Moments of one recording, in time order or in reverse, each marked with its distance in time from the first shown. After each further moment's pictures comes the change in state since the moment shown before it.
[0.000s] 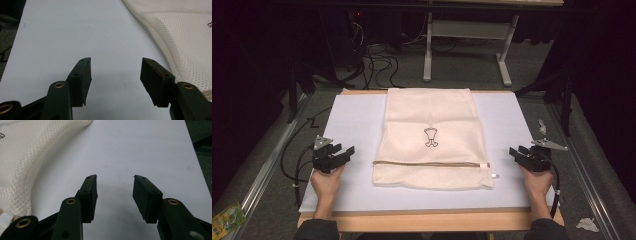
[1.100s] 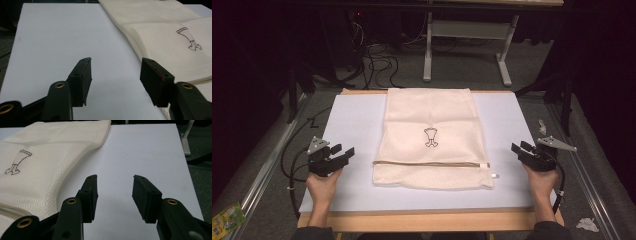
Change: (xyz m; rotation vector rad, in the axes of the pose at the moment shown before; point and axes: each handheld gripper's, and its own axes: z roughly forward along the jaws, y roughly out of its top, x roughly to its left) left arm -0.014 0.008 -0.034 -0.048 -0.062 0.027; right arm 0.010 0.015 -0.028 -0.098 0.044 -0.021
